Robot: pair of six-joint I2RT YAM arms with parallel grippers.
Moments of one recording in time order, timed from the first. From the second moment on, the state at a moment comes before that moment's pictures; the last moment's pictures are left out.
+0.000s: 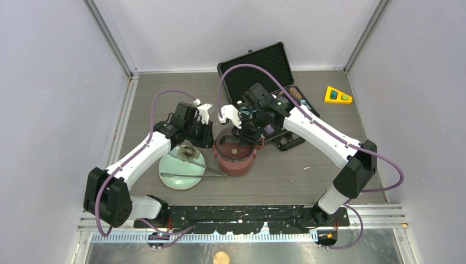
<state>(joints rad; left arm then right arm) -0.47 1.31 0.96 -0.52 0.39 -0.22 0.77 1.65 1.58 -1.01 -0.44 -0.65</state>
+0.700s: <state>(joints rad) -0.55 1.32 0.98 -0.62 0.24 -0.50 0.78 1.65 1.58 -1.01 -0.42 -0.63</state>
